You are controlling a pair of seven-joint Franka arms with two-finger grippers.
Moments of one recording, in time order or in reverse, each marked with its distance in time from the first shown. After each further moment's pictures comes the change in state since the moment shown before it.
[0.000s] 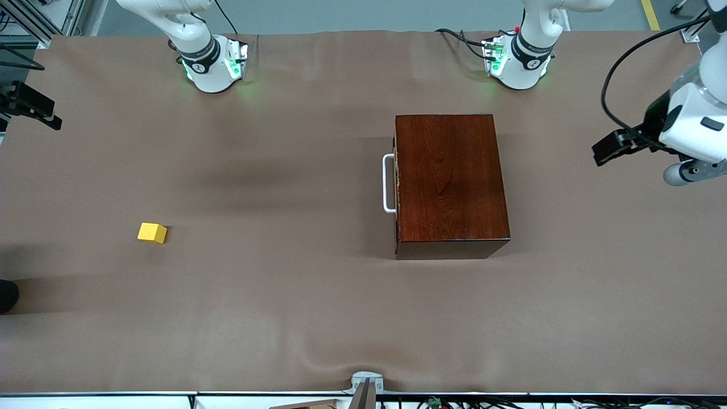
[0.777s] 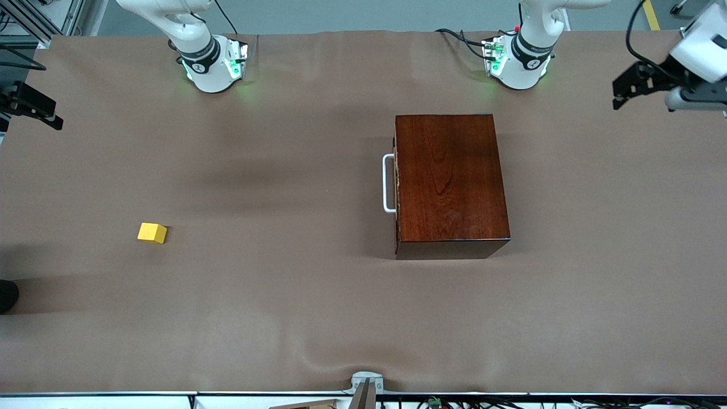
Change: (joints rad) left arm 0.139 -0.375 -0.102 -0.445 0.000 0.130 0.329; right arm 0.001 0.000 0.002 -0.002 0.000 0.000 0.000
